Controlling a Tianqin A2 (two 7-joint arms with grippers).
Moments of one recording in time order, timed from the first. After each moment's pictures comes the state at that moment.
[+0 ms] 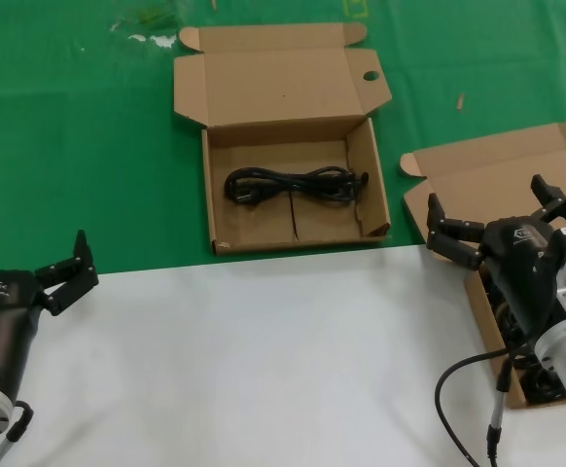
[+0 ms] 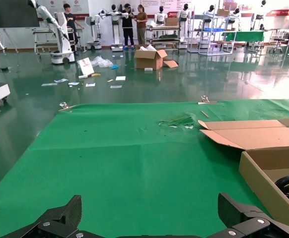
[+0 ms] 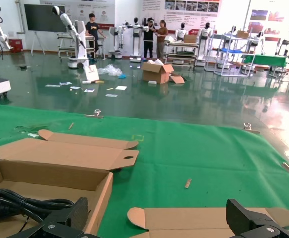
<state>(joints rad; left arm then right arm) 0.00 -0.30 1.60 -1.60 -1.80 0.00 0.00 0.03 0.31 -1.61 1.59 1.78 -0.03 0.01</state>
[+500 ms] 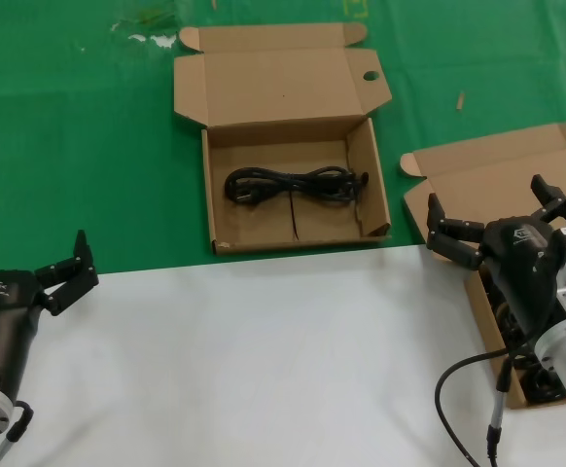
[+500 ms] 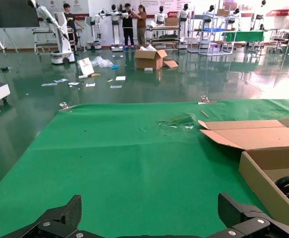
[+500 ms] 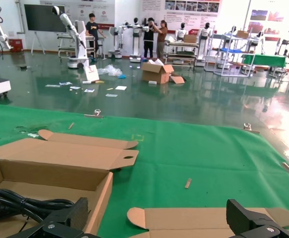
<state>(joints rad) 0.00 -0.30 1.60 -1.60 -1.80 0.00 0.00 0.03 0.31 -1.61 1.59 1.78 -0.03 0.01</state>
